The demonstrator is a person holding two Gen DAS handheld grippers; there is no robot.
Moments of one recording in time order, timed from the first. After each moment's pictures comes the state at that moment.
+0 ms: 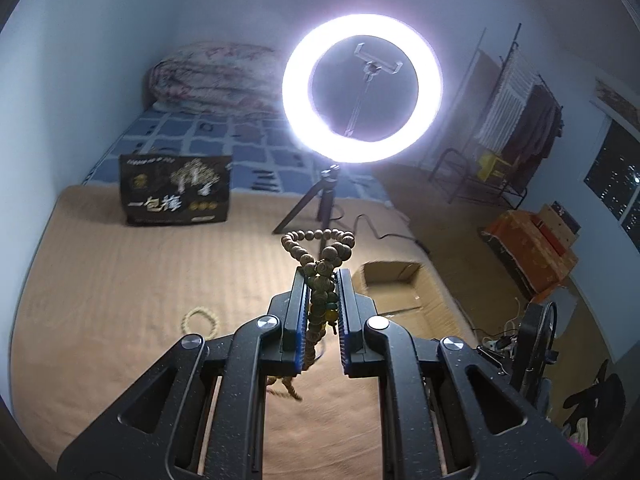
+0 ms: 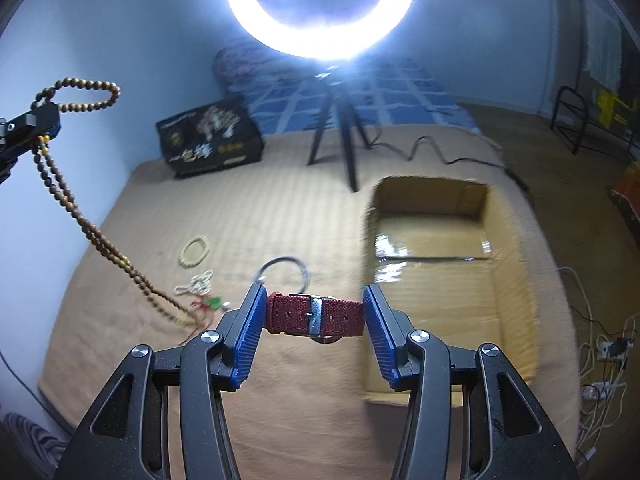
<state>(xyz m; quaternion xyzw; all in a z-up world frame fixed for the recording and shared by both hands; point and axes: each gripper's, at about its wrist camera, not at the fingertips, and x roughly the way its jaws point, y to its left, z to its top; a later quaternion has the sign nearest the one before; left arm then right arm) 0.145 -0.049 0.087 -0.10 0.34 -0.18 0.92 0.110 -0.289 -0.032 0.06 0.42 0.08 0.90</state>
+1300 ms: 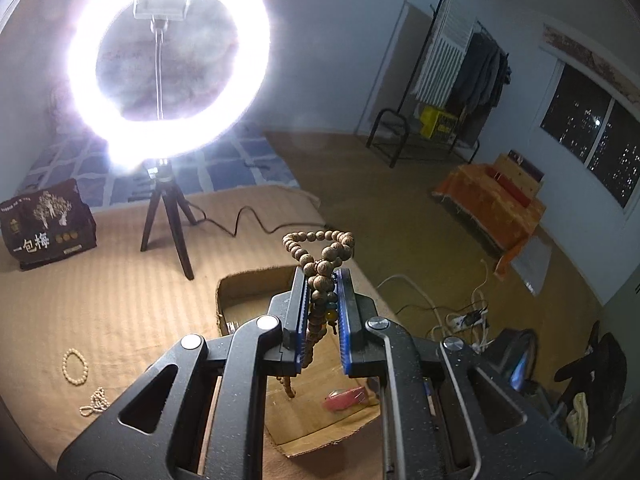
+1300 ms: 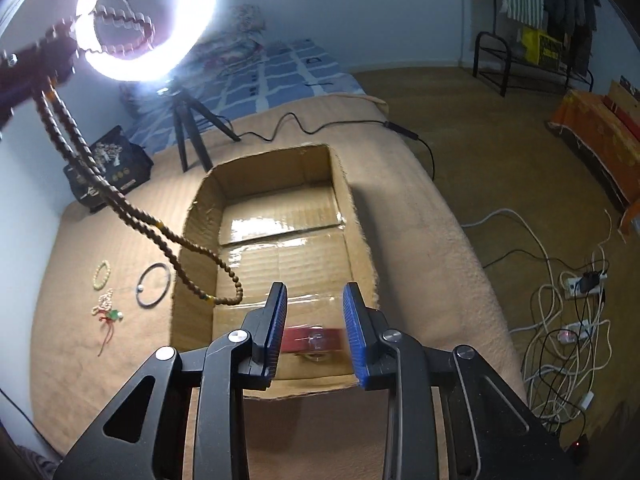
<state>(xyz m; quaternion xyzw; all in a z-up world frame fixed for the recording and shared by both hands) 0.184 -0.272 0.067 -0.04 0.37 -0.28 0.89 0.100 -0.428 -0.070 0.12 0.45 -0.04 0.88</state>
